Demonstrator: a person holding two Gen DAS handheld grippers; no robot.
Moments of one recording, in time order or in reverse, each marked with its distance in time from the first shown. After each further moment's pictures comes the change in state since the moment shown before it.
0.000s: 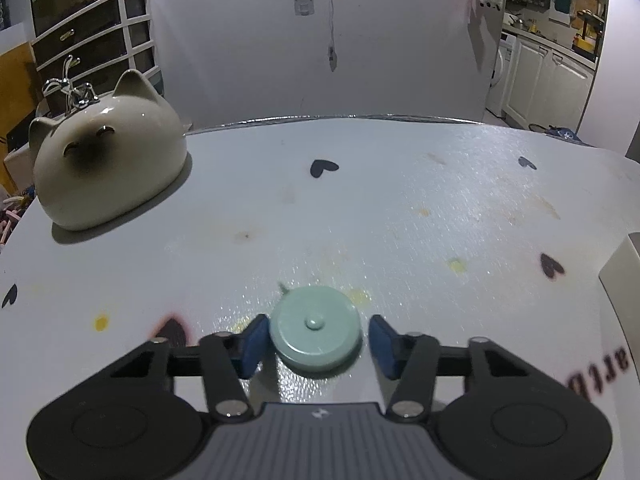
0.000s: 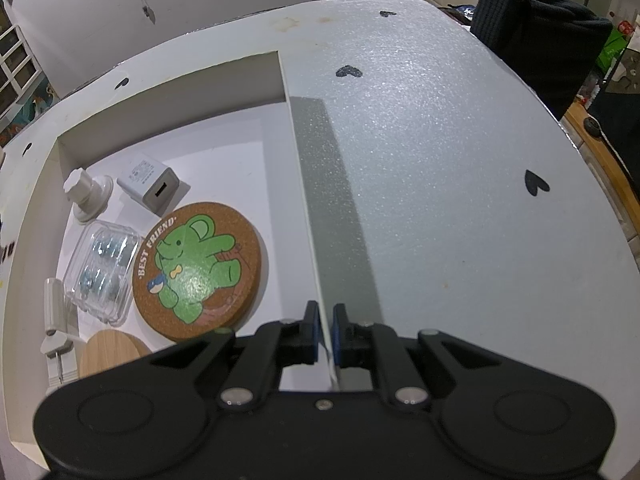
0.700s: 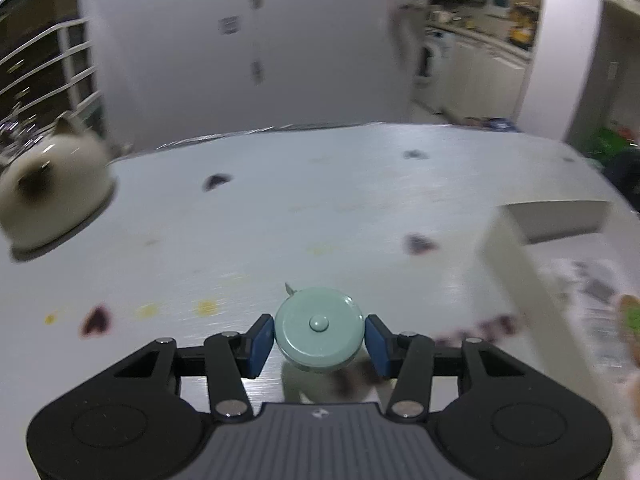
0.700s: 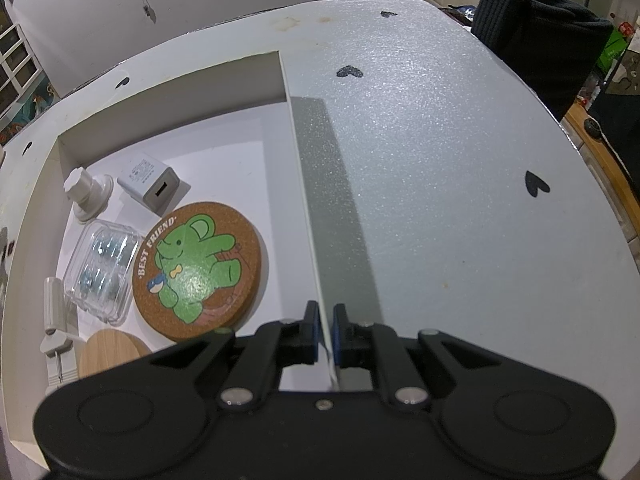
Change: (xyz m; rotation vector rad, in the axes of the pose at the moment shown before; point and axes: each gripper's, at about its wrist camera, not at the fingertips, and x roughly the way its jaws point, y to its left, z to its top) left arm -0.057 -0.068 -0.014 0.097 -0.028 -0.179; right arm 0.000 0.001 -0.001 0.001 -0.001 -0.001
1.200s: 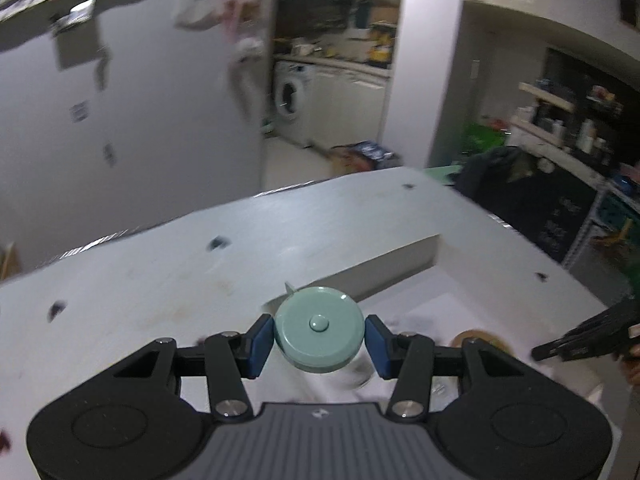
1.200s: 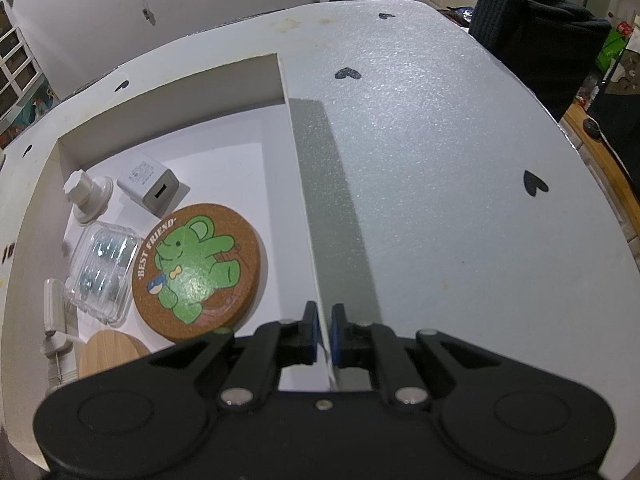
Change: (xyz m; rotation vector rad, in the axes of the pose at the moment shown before) left arm -0.038 -0.126 0.048 0.220 -0.129 -0.315; right arm -0.001 -0.001 0.000 0.002 -0.003 0.001
